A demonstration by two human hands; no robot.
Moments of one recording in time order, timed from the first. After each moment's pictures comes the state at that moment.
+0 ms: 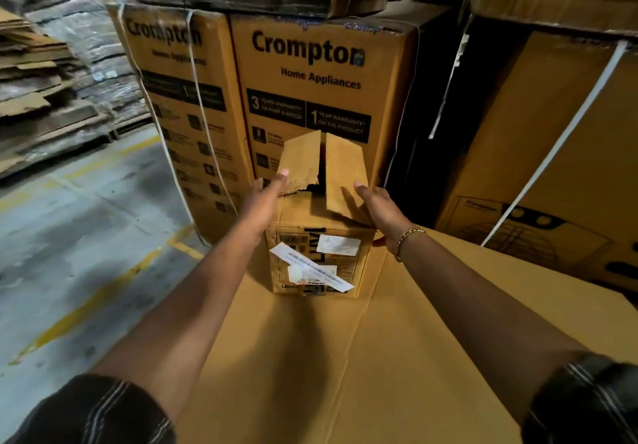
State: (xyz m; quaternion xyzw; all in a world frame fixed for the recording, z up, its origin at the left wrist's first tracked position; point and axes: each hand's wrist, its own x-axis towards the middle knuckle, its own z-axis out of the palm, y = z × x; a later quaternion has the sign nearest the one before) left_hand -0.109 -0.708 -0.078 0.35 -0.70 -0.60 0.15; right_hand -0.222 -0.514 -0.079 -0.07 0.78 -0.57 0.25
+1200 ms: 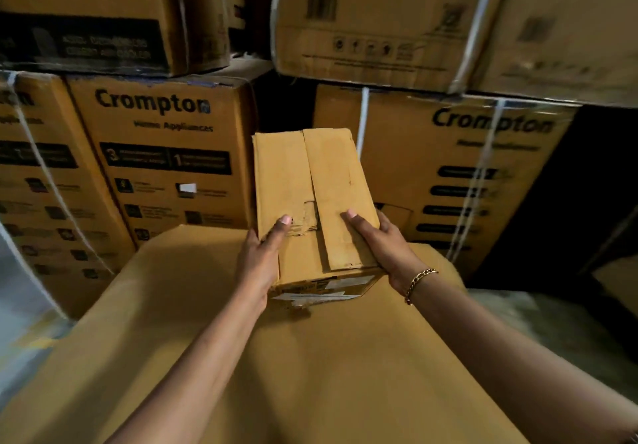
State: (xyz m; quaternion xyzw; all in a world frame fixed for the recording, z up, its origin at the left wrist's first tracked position) left_hand -0.061 -0.444 -0.038 0.20 -0.68 -0.70 0.13; right_hand -0.118 -0.237 -0.013 -0.01 0.75 -0.66 0.09
